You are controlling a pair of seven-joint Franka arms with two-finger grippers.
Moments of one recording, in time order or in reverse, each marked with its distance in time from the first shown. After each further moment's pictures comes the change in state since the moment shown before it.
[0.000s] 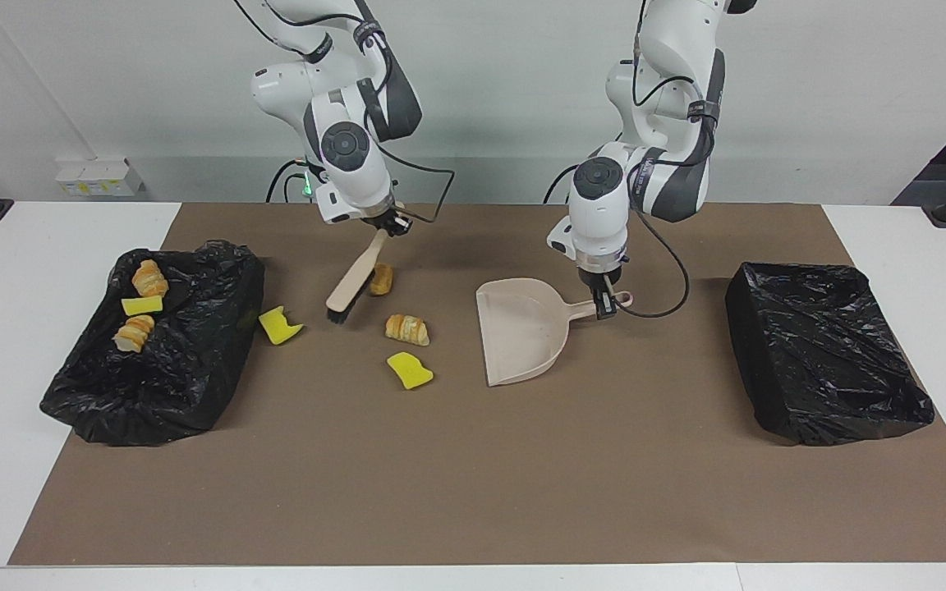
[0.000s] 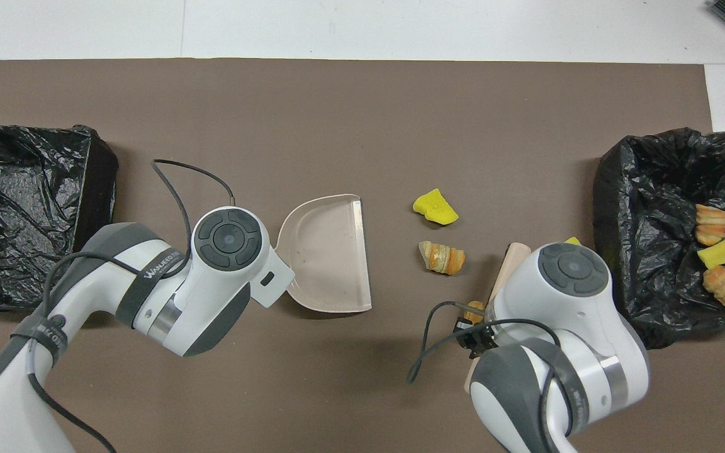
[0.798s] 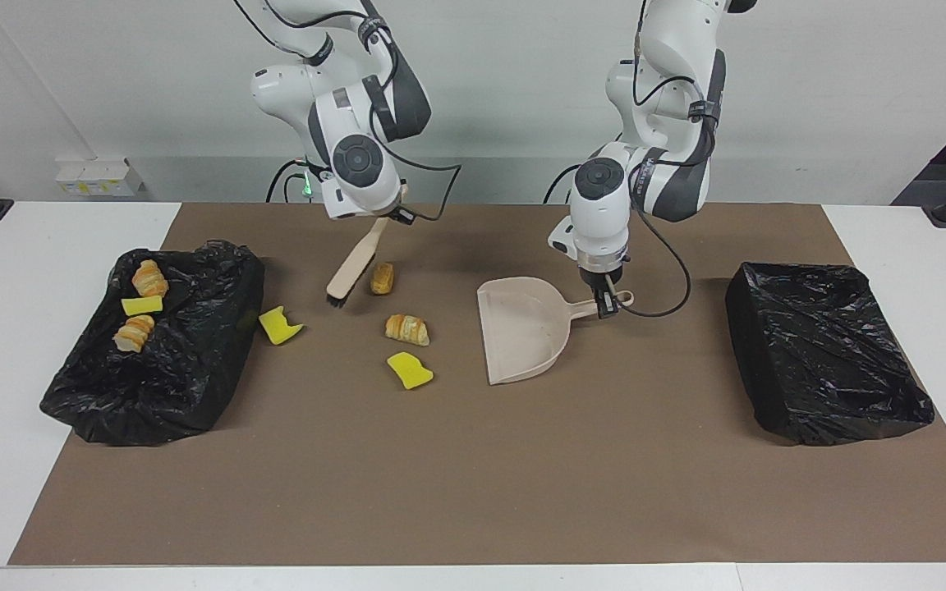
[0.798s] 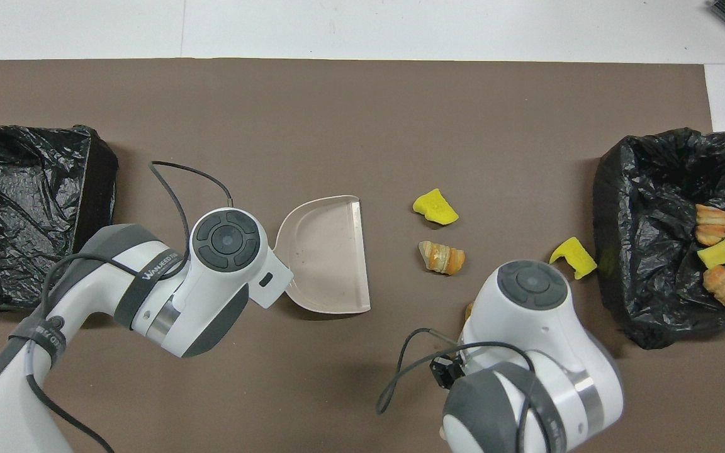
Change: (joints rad) left arm 0.000 -0.004 0.003 -0.007 0.000 0.001 -0.008; right arm 0.118 -0.078 0.006 -0.080 0.113 -0.104 0.223
